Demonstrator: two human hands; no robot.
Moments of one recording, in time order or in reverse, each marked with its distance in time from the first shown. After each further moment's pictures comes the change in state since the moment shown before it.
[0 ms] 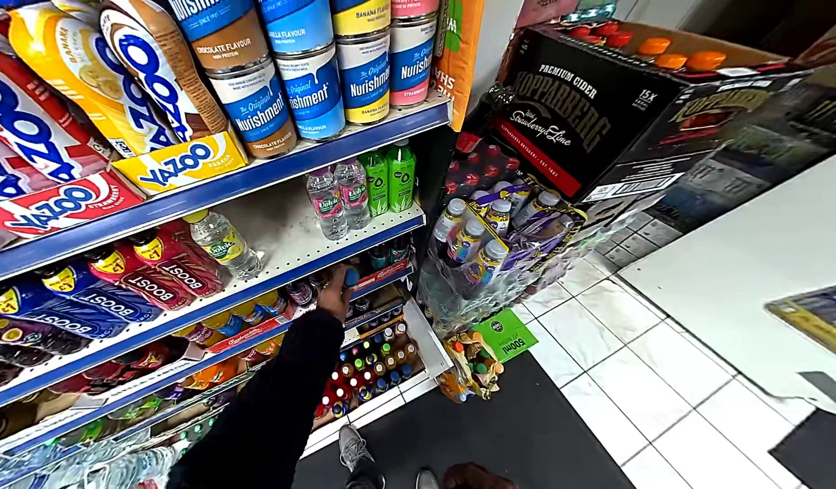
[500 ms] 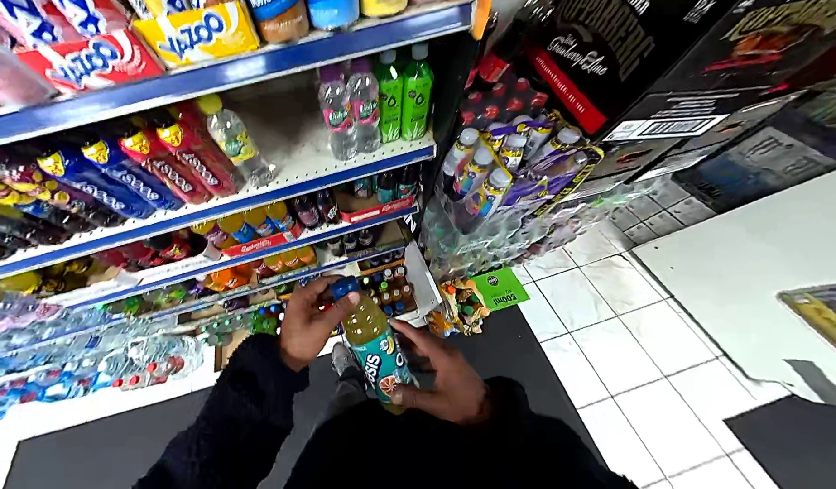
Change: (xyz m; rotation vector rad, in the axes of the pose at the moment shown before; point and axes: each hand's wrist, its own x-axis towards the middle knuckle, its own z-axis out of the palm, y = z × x) left_hand -0.261 0.092 -0.081 -0.761 0.000 -0.034; right_hand 0.020 -0.059 -0.010 0.216 -0.285 -0.391
